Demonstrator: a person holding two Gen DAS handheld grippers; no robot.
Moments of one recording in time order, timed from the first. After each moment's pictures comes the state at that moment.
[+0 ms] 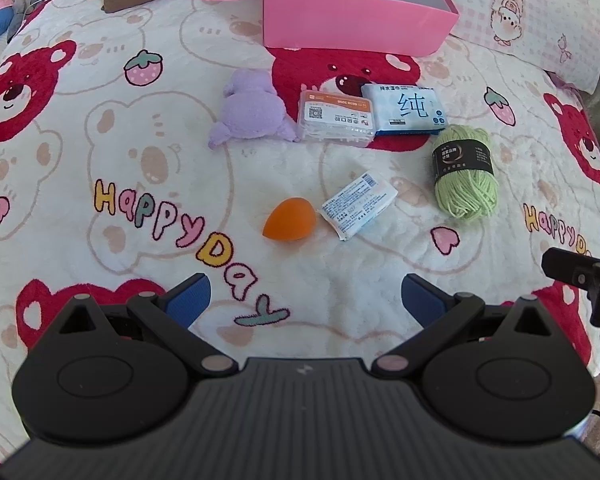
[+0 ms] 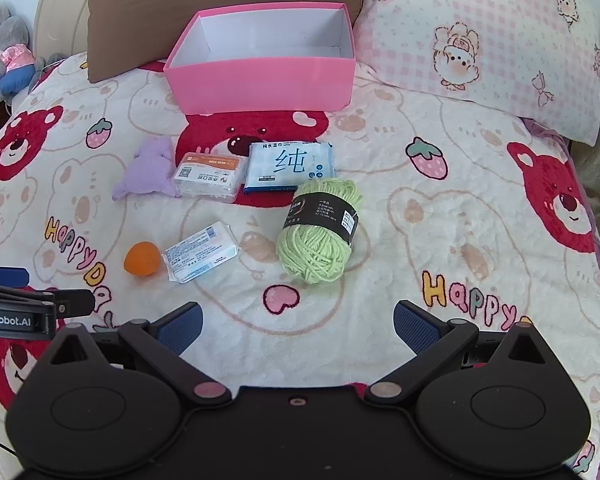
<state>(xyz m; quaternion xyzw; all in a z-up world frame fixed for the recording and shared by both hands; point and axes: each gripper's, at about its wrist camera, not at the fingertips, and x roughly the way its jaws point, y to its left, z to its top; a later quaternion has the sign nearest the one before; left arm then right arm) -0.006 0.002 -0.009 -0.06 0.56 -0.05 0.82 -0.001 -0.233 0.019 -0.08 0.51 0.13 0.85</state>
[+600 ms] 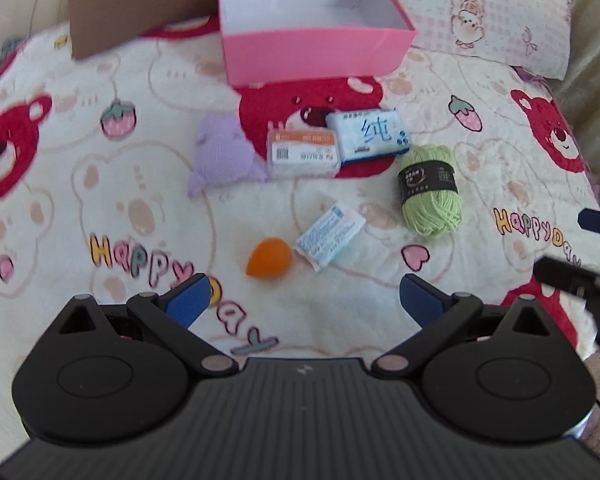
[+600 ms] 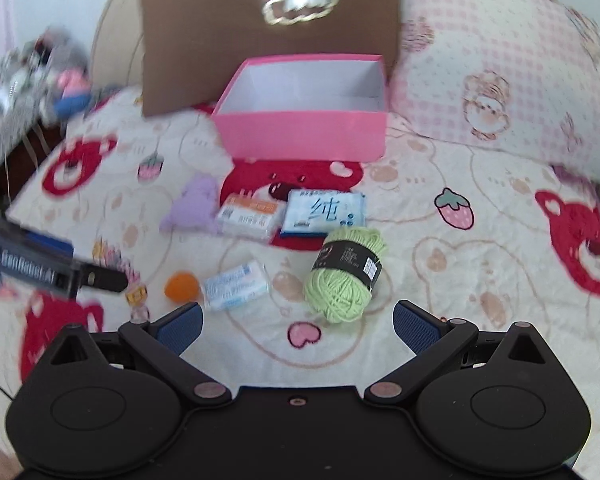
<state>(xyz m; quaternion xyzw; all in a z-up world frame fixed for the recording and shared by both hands) 0.013 -0.015 0.038 -0.01 0.54 -0.09 0.84 -0.002 -0.269 0.044 -0.01 0.44 0.21 0.87</state>
